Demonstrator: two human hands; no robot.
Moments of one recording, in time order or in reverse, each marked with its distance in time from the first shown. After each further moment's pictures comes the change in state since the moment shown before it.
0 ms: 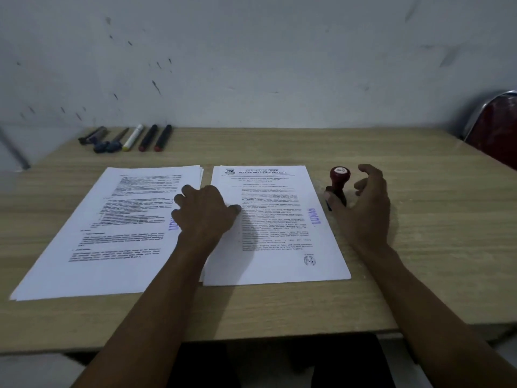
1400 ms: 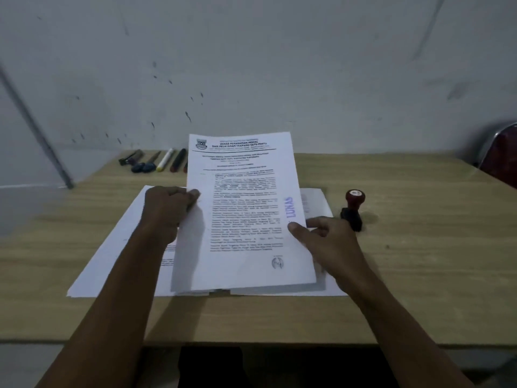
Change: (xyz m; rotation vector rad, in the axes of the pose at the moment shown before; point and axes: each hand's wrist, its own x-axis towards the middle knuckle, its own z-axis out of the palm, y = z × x) left_hand 0.038 -0.084 -0.059 -1.110 0.120 -0.061; right_hand -0.055 -0.106 -0.018 0.222 -0.570 0.321
